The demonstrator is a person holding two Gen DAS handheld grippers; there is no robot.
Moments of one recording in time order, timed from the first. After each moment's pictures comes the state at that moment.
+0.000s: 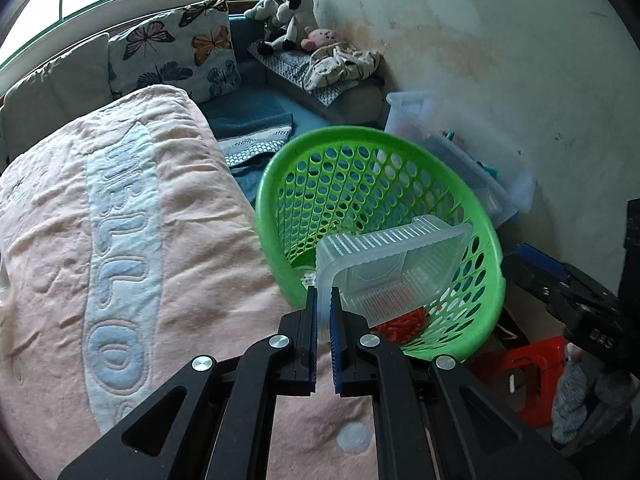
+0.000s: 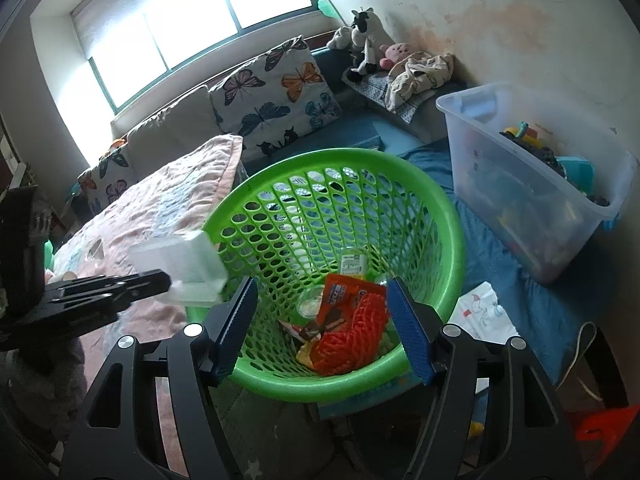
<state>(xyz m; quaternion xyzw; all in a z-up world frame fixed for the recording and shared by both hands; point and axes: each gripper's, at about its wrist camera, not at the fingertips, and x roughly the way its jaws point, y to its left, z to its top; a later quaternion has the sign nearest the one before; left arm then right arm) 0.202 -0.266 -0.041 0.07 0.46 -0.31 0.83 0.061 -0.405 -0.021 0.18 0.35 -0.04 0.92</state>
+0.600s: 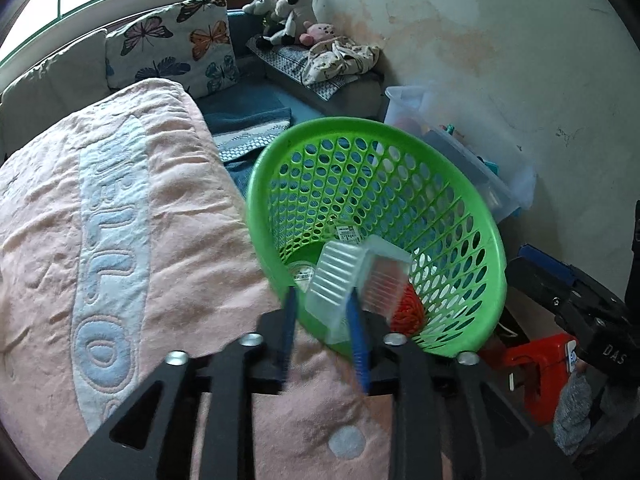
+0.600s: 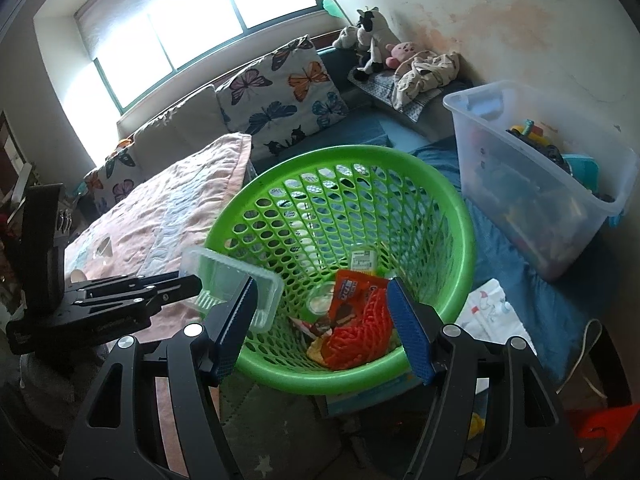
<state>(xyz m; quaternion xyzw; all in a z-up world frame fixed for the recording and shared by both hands) 0.201 -0.266 -0.046 0.06 0.46 -0.31 0.83 0.060 -0.396 -0.019 0.18 0.35 -0.03 0.92</state>
